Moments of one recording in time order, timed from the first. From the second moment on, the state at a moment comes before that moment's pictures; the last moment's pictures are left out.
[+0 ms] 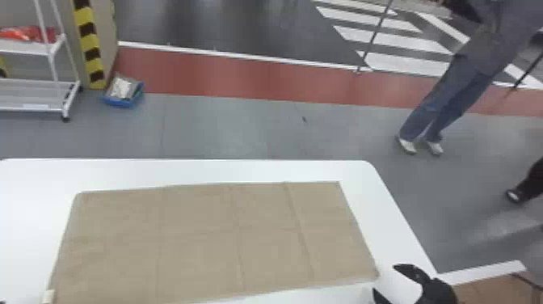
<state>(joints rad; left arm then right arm) 0.53 0.29 0.04 -1.66 -0.17 0.05 -0.22 0.34 -0.28 -0.56 -1.23 0.42 -0.37 0.66</state>
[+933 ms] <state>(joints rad) 0.47 0.30 0.03 -1.56 -0.20 0.03 -0.18 0.24 -0.32 -0.53 -1.15 0.45 -0.24 0.67</state>
